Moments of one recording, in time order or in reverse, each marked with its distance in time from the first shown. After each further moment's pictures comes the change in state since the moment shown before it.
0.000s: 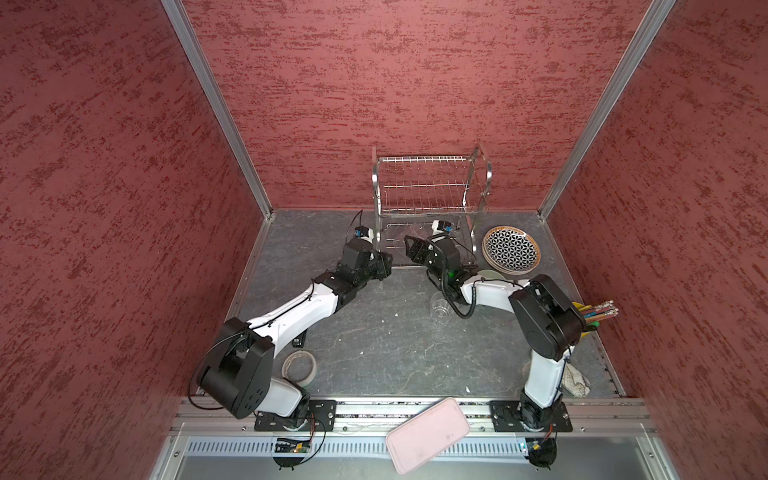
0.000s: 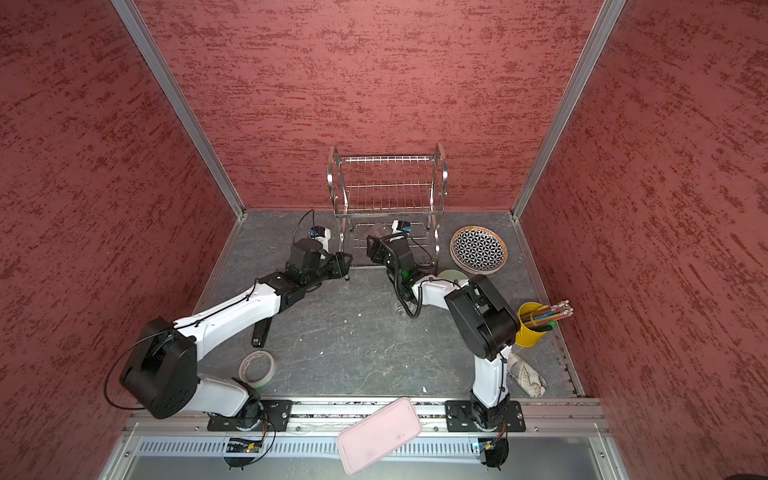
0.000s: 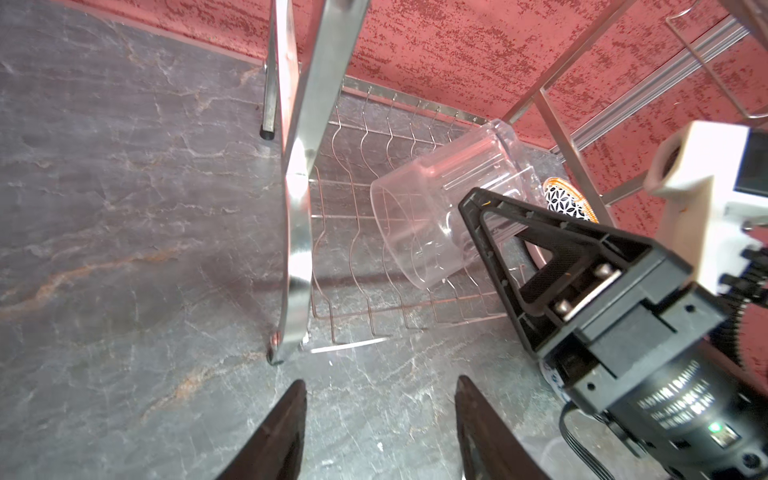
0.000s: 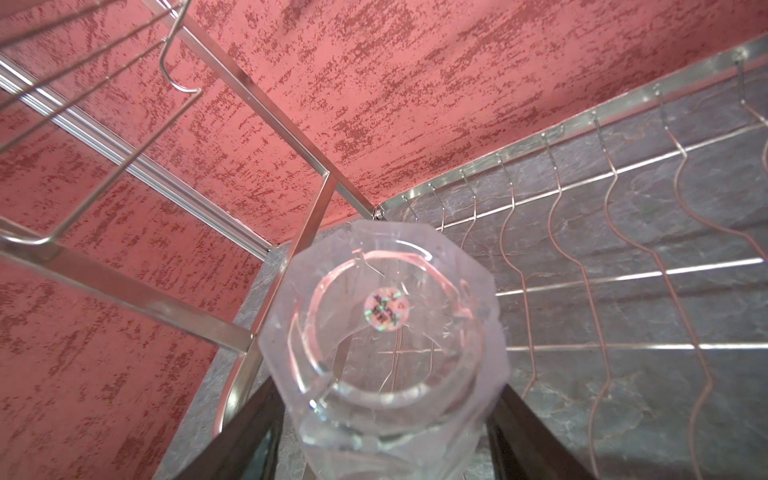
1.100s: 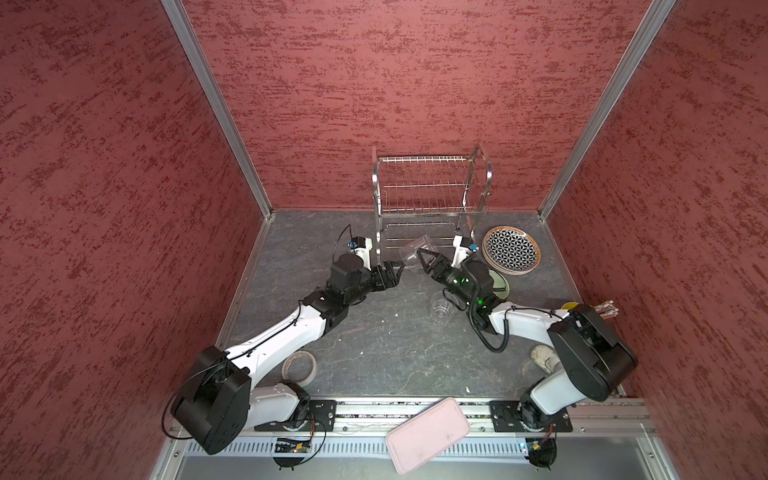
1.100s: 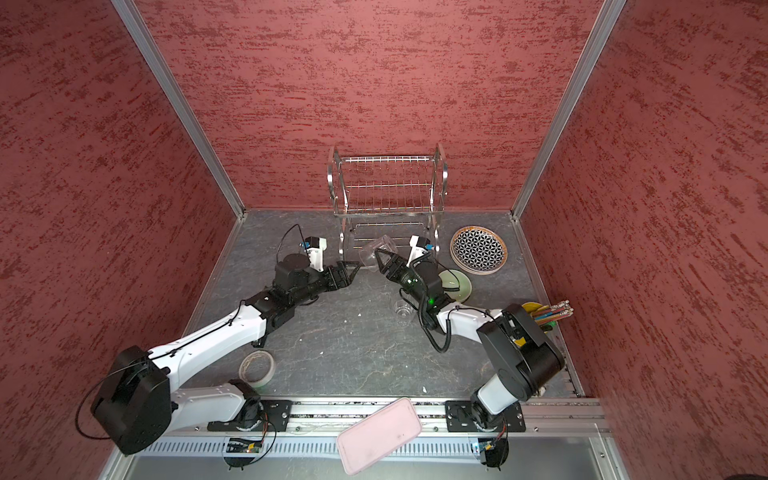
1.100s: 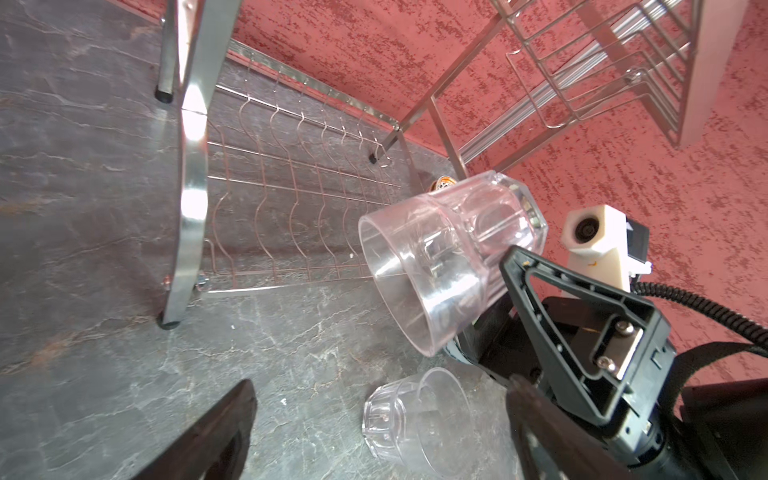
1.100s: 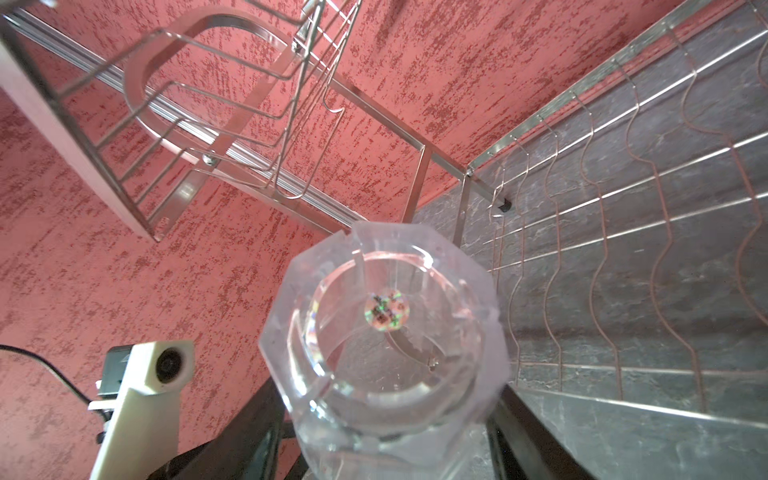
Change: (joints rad) left arm -0.042 -0.170 -0.171 0.172 0.157 -0.166; right arm -0.008 -0.327 -0.394 0.261 -0.214 0.269
